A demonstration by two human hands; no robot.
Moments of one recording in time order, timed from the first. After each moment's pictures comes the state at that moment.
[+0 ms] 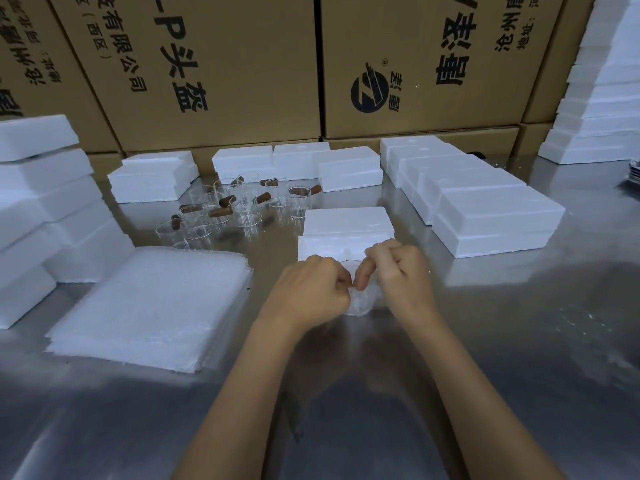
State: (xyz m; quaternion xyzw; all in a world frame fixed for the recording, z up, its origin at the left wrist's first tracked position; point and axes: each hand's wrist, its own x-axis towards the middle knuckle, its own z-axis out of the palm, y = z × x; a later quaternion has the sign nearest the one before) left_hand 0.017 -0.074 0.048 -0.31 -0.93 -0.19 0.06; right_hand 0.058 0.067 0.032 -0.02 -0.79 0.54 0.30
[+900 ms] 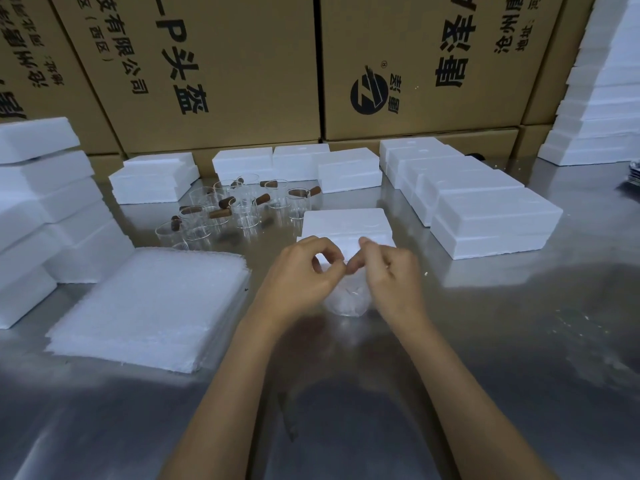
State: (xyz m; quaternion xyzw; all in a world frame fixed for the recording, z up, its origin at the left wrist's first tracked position) left_hand 0.011 -0.084 0.049 -0.28 -0.87 -0.40 0.10; right_hand 0.060 0.057 0.034 -0.04 -0.79 0.53 0.32
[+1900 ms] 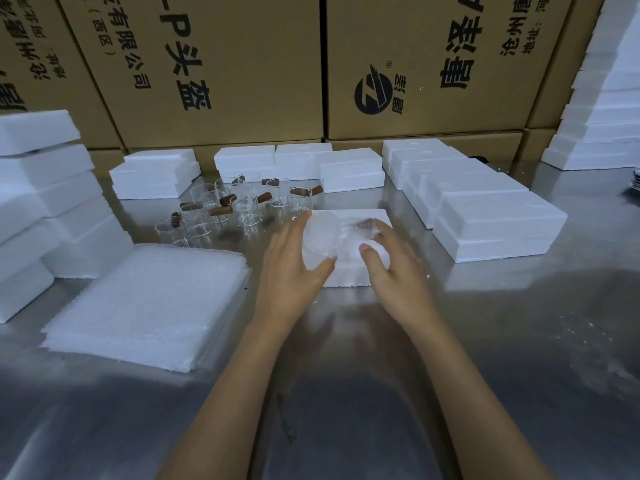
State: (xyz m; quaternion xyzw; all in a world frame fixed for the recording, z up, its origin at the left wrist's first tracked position) left_hand -0.014 -0.084 0.019 -0.22 -0.86 -0.41 0.22; right_hand 0.048 0.078 0.022 -0.09 -0.85 0.44 0.26
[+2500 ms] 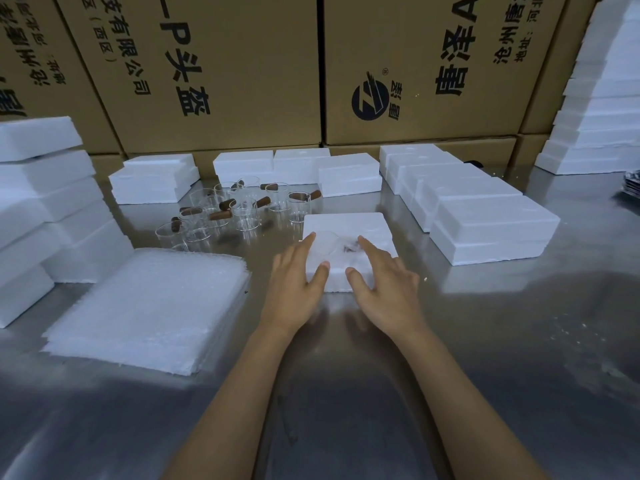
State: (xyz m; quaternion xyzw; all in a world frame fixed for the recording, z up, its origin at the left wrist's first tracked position) left_hand -0.021 -0.082 -0.004 -0.21 -0.87 -0.41 0.16; right_hand 0.042 0.075 -0.002 -0.08 -0.92 0.31 0.24
